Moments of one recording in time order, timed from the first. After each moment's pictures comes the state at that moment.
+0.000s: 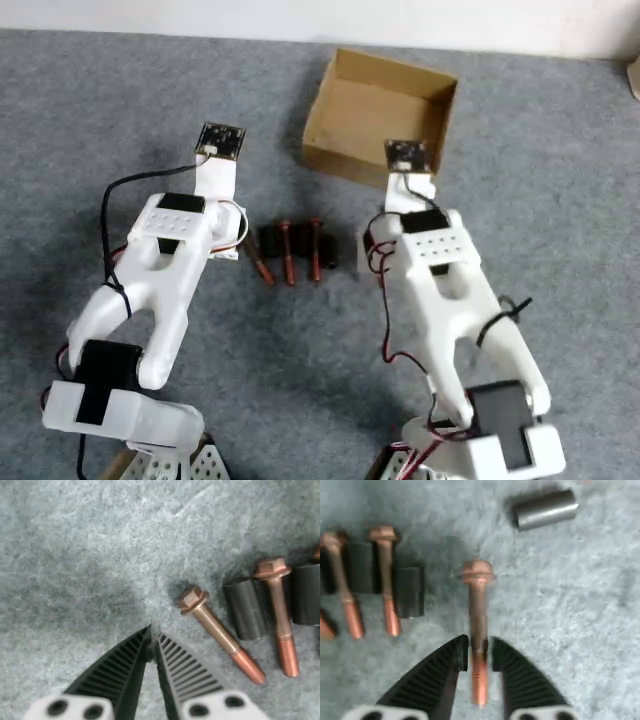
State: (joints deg) left arm 0.7 -0.9 31.8 48.5 3.1; right arm -18.1 -8.3 32.3 56.2 -6.5
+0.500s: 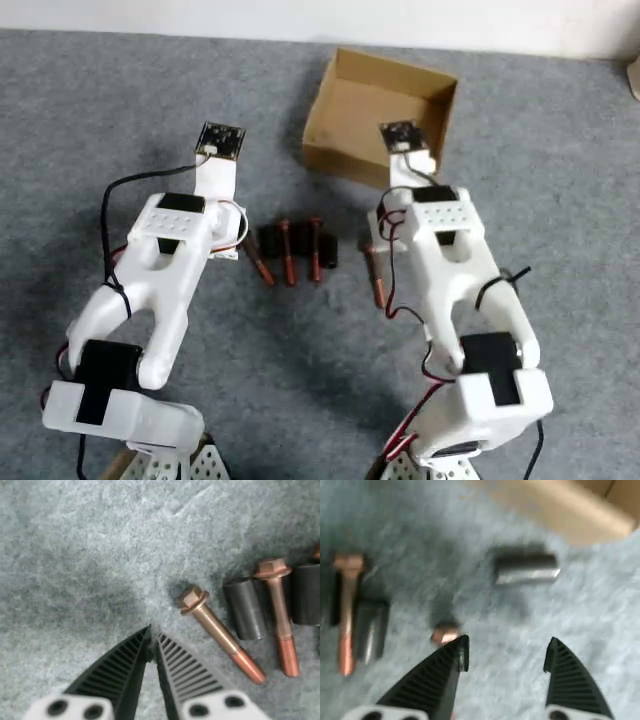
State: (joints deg) left arm 0.7 -0.9 31.8 48.5 3.1; right arm -12.5 5.9 20.8 49.4 7.8
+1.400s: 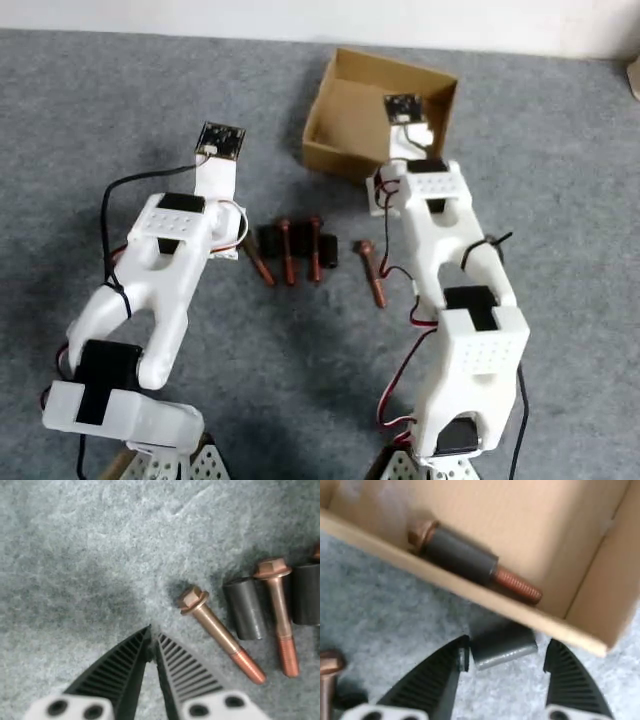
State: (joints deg) left arm 0.7 -0.9 31.8 48.5 3.1; right arm -11.6 24.5 -0.7 47.4 5.7
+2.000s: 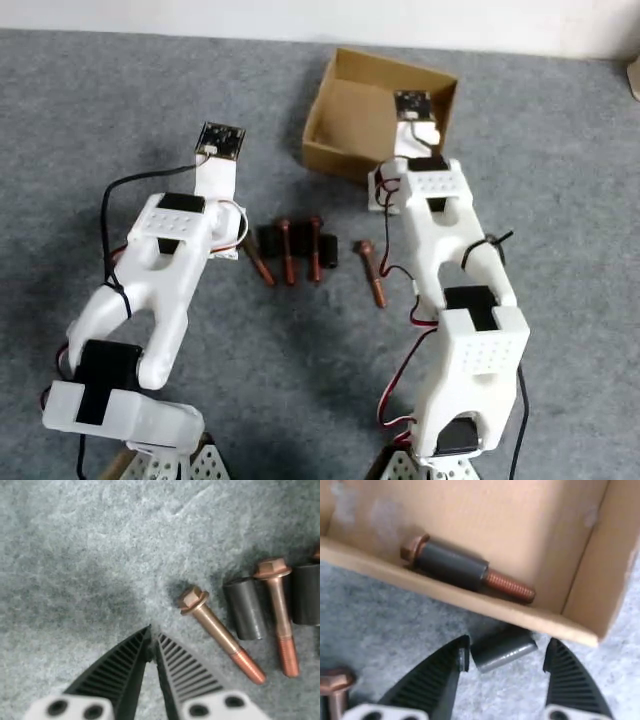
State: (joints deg) left arm 0.7 -0.9 31.8 48.5 3.1; right arm -11.6 24.5 -0.7 47.9 -3.0
